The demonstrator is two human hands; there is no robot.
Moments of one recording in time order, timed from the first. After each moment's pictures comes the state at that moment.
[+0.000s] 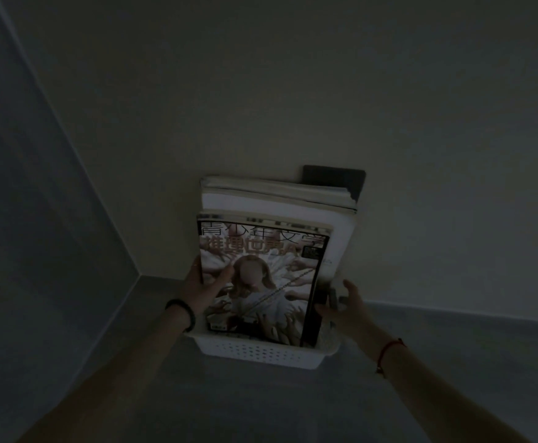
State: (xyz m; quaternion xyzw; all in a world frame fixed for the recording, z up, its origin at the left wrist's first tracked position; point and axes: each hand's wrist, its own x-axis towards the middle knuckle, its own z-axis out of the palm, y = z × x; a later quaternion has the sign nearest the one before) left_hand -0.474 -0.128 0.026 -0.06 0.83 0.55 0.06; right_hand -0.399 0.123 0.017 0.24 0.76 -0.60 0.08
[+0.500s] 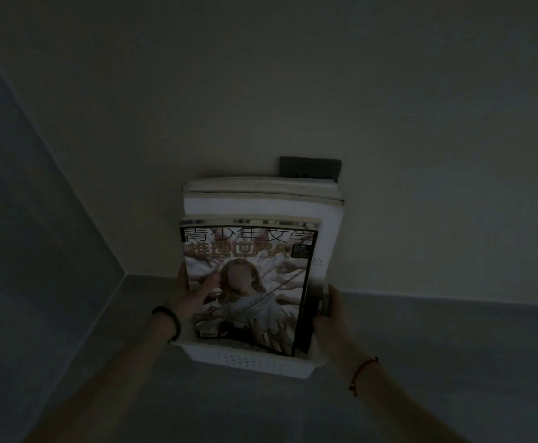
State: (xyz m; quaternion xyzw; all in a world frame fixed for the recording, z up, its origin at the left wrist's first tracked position) left_hand -0.454 -0.117 0.030 -0.10 0.81 0.58 0.07; right_hand -0.382 0.108 -0.017 0.25 0.73 -0.64 -0.02
